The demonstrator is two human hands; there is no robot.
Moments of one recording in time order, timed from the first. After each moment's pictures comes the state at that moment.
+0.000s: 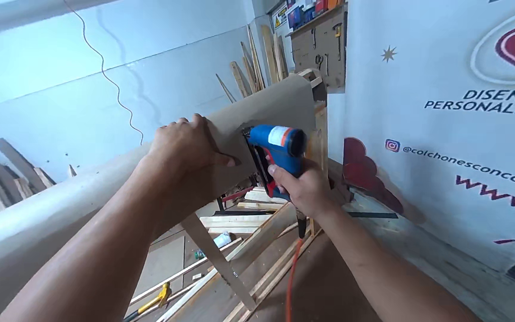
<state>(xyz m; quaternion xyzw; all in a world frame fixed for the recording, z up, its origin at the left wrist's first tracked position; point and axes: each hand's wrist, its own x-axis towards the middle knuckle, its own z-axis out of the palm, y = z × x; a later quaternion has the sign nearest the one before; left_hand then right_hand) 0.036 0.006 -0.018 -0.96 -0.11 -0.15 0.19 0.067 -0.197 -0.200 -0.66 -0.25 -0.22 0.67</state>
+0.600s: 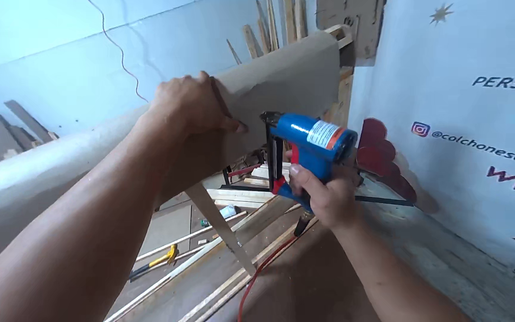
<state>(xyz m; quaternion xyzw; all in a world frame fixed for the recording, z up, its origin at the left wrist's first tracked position) 0.041 0.008 -0.020 -0.97 -0.12 -0.15 0.17 0.046 -0.187 -0.246 -0.58 -0.29 -0.18 0.74</state>
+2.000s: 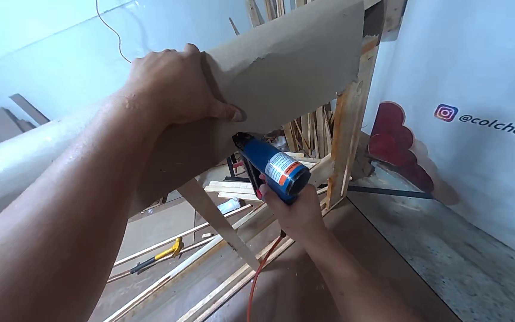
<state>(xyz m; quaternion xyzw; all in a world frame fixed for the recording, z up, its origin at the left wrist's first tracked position) 0.047 0.010 -0.021 -0.96 -0.11 -0.14 0.19 0.039 -0.129 -0.295 -0.66 -0.25 -0.22 0.67</state>
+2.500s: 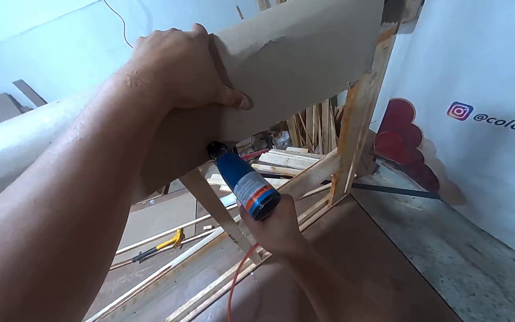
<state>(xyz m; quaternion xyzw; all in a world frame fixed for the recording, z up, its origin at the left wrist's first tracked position) 0.047 0.015 -0.025 -0.97 -0.12 -0.14 0.19 0.008 -0.090 -0.303 -0.61 -0.32 -0.20 0.69</state>
